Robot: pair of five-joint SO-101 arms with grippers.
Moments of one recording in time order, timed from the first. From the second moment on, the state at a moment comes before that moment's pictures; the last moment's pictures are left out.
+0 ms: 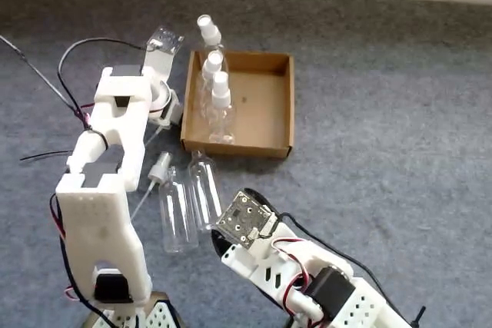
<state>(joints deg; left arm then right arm) -6.8 32.8 -9.1 58.9 -15.6 -53.5 -92.8 84.9 51.6 9.1</state>
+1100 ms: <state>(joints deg) -29.8 36.4 -14.5 64.8 -16.0 -54.8 -15.8 33.5 53.9 4.8</state>
